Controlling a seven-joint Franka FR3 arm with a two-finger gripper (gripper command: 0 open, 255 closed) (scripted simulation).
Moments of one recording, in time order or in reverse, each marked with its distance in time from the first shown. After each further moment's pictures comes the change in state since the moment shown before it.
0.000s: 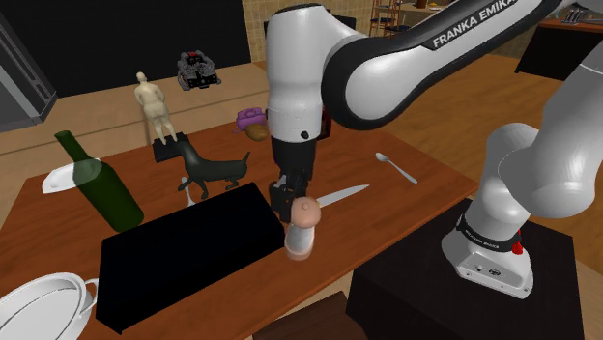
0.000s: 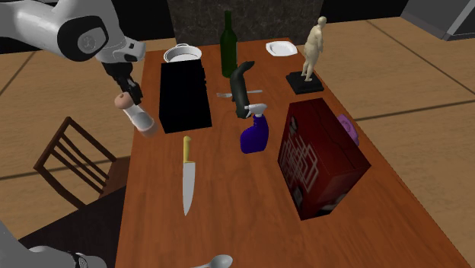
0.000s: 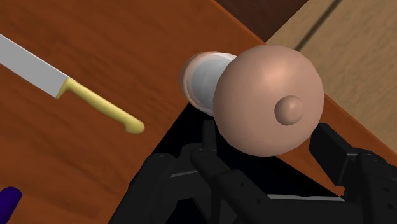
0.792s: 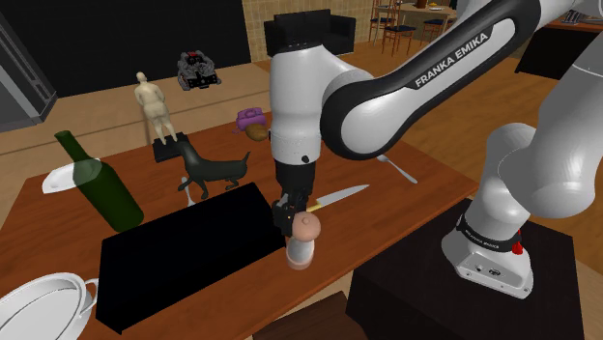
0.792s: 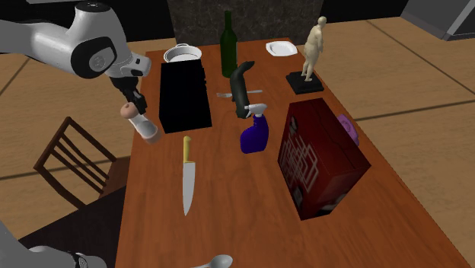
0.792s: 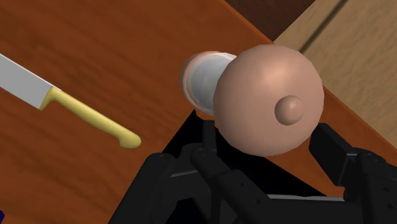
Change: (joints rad) arm 0.003 0.050 0.009 -0.070 0.000 0.120 -0.008
